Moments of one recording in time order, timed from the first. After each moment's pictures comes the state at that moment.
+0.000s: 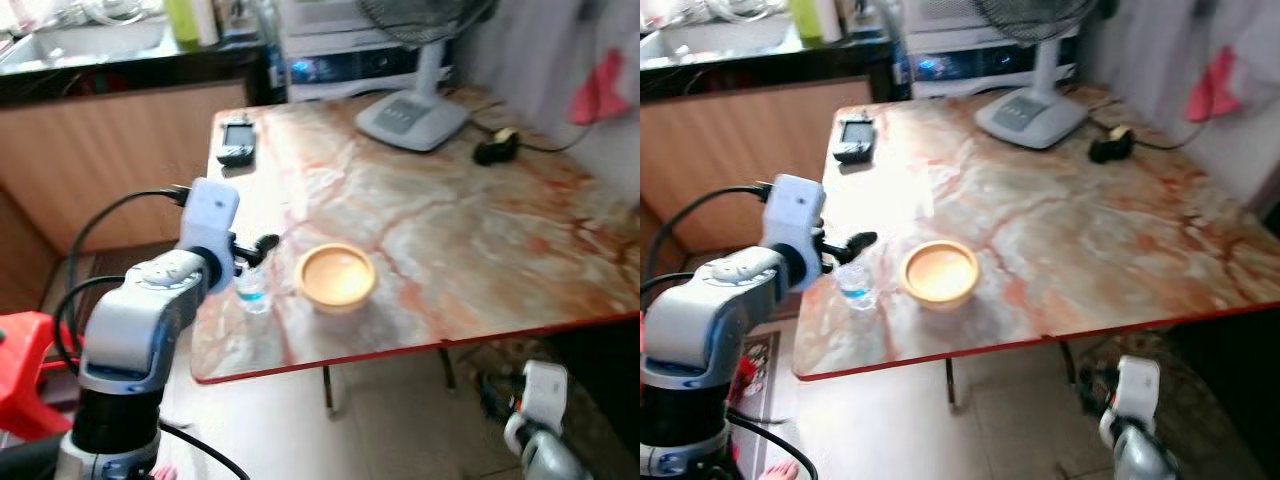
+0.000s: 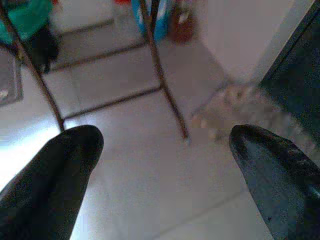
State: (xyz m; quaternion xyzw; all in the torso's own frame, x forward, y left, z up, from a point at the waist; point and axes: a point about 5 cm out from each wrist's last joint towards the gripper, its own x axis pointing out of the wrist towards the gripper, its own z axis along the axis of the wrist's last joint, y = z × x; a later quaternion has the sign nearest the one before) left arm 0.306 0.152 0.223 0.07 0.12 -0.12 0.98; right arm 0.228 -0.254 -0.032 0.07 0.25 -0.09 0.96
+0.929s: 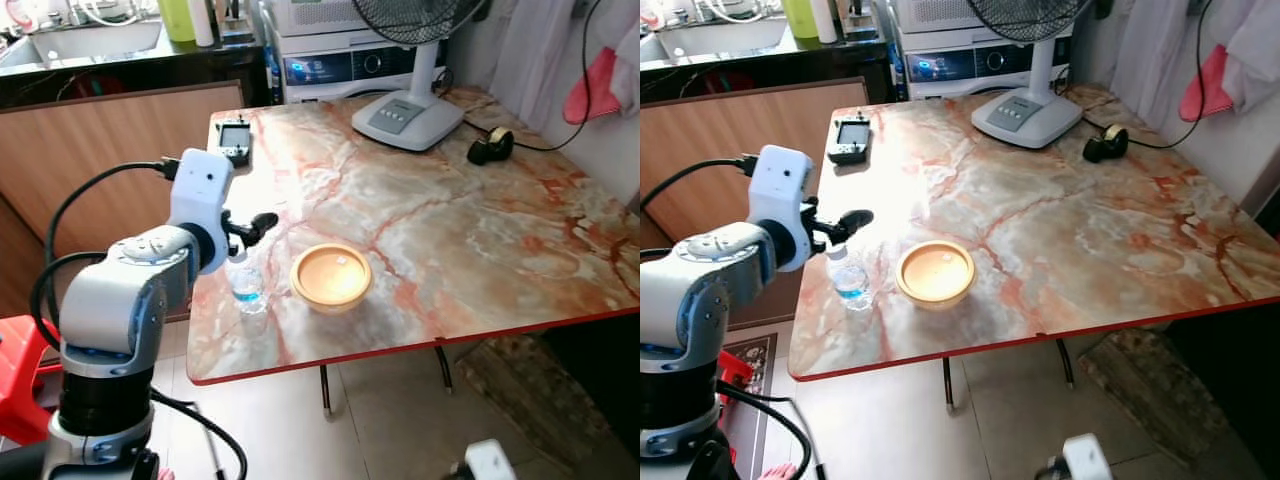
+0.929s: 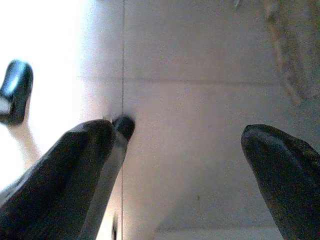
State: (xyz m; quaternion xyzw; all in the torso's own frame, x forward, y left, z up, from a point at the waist) left arm 0.305 0.156 0.251 0.07 0.11 -0.12 0.98; right arm 0.144 -0.226 -0.094 -0.10 0.53 0.04 0.84
